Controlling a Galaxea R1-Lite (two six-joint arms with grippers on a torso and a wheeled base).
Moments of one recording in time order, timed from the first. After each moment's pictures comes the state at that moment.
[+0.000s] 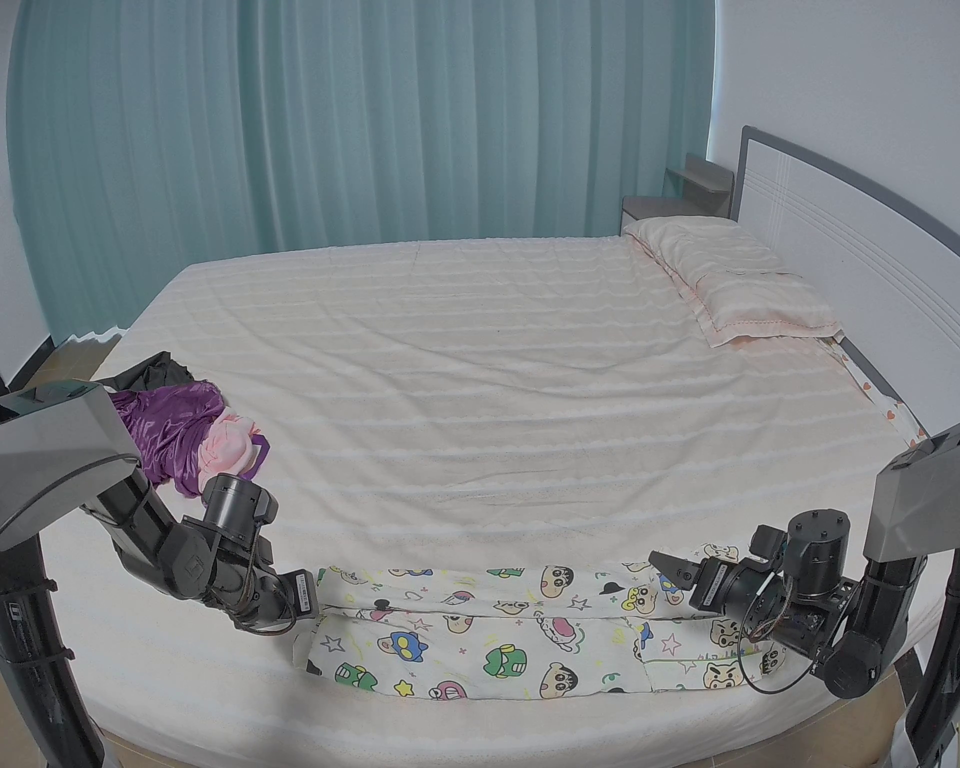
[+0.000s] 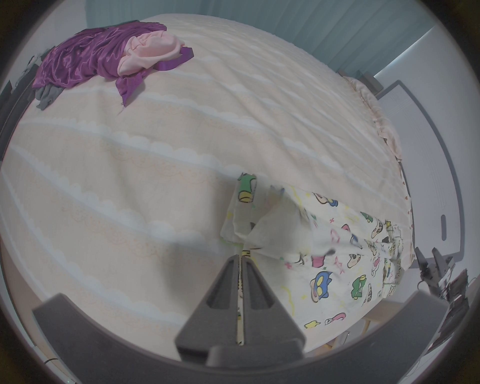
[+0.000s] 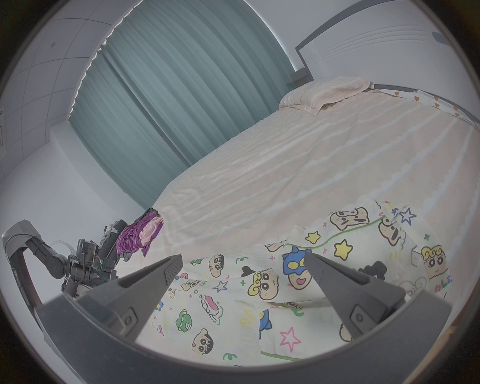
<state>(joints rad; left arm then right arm) -0.19 2.12 -0.71 -0.31 -0.14 -0.46 0.40 2.14 -0.16 -1.55 -0.01 0.59</state>
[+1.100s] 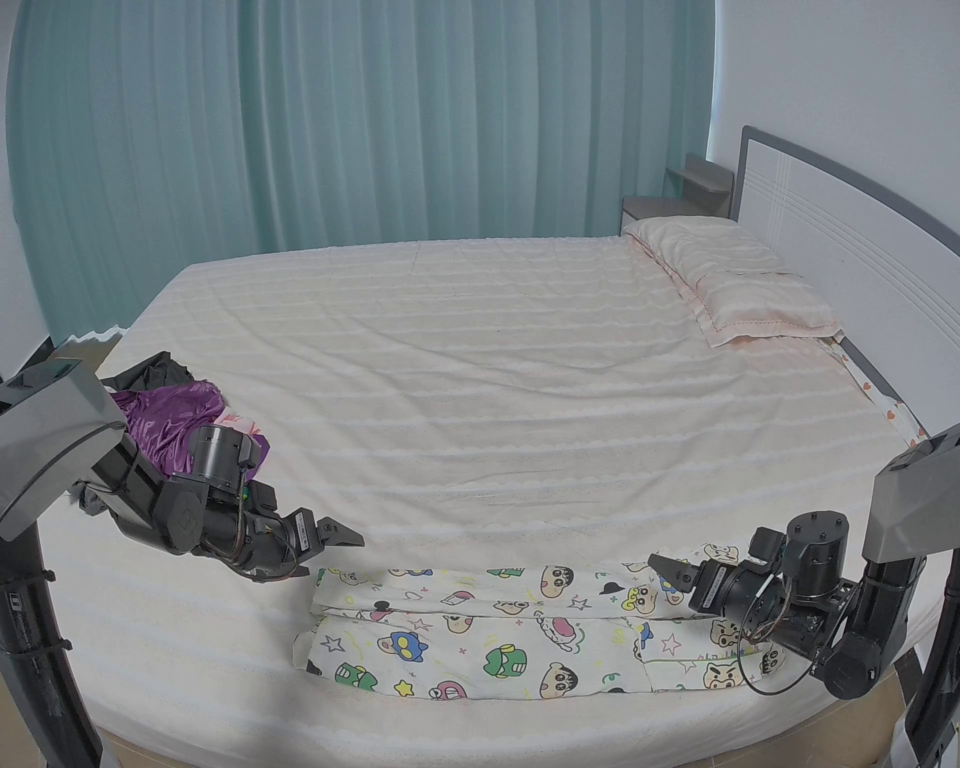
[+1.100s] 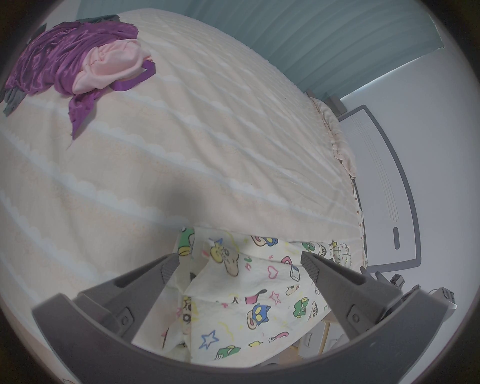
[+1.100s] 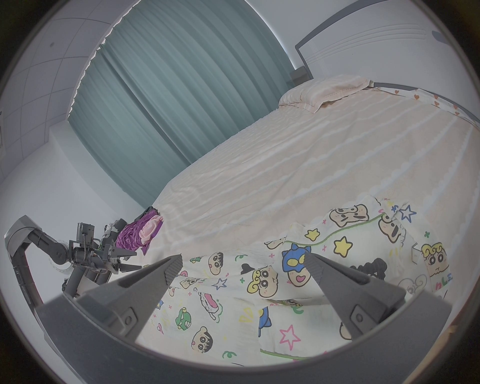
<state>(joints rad) -0.12 2.16 -0.90 -0.32 -0.43 -0.49 0.40 2.14 -0.16 -1.55 -0.01 0.59</state>
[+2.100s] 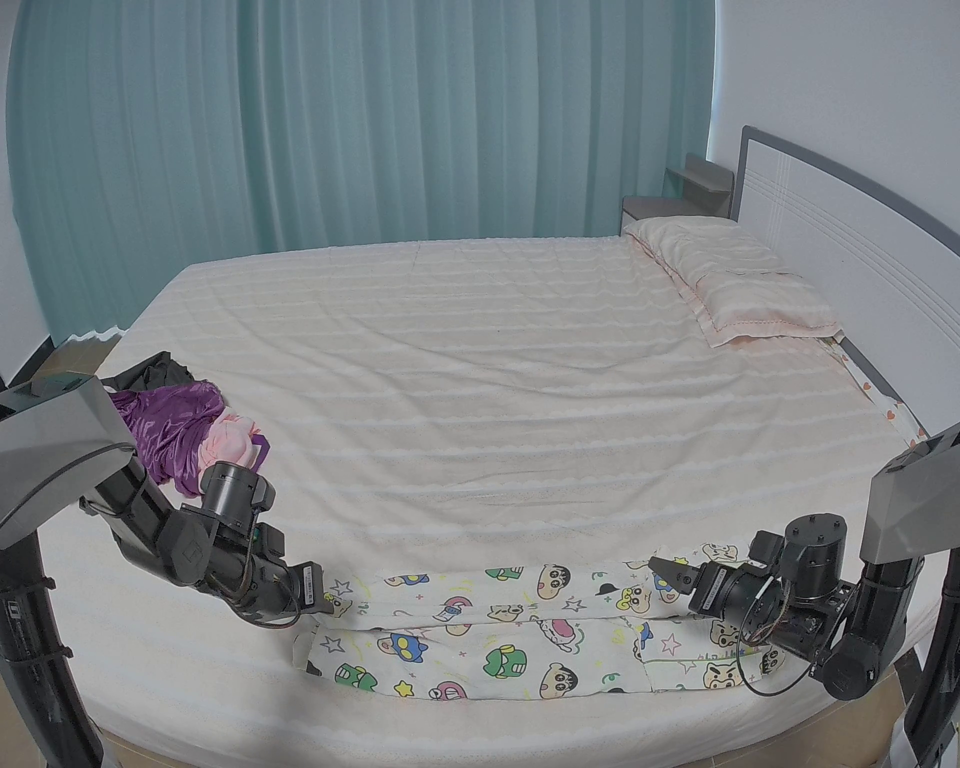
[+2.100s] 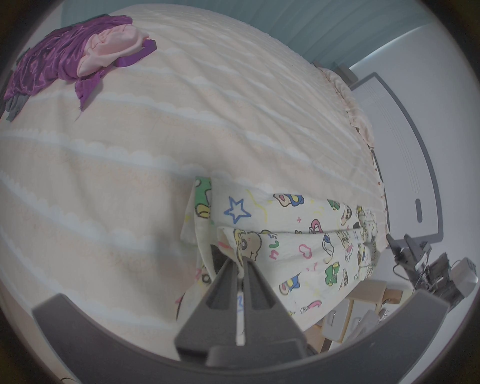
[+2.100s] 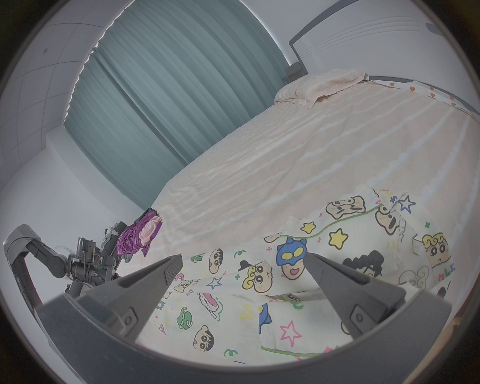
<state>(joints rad) -0.17 2.11 -0.74 -0.26 -0.30 -0.36 0.40 2.15 -0.16 -1.55 0.00 0.63</state>
